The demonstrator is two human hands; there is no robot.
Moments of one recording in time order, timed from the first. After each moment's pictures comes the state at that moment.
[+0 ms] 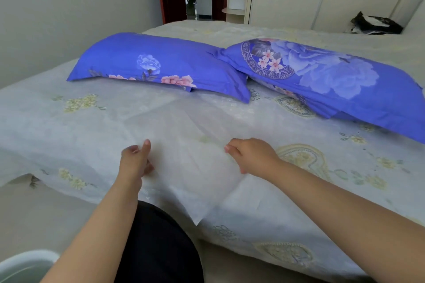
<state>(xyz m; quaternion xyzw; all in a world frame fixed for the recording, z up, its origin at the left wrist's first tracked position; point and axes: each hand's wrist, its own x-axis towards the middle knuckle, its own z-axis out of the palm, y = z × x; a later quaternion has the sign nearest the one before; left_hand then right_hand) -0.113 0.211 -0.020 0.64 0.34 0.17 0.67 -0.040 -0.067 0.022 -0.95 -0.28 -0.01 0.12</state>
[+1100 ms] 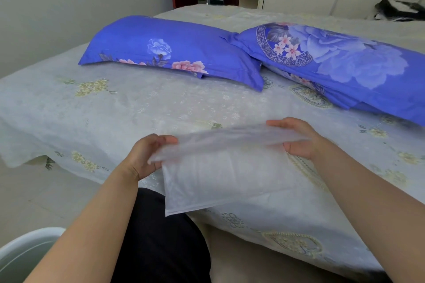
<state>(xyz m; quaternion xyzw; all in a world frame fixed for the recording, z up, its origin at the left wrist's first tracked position) -0.124 0.221 -0.025 0.55 0.15 -0.04 0.82 0.023 -0.124 0.008 -0.61 0.01 0.33 0.72</state>
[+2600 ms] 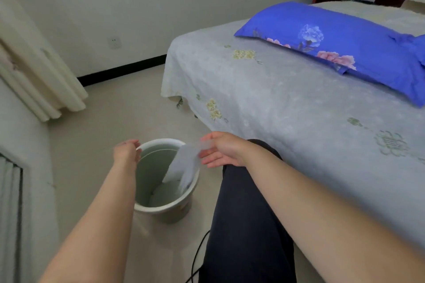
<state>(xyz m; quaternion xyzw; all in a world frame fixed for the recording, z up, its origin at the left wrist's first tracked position) -0.456 0.395 -0.093 0.38 0.62 0.37 0.57 -0.272 0.200 -0.010 -0.67 -0.28 0.57 0.38</state>
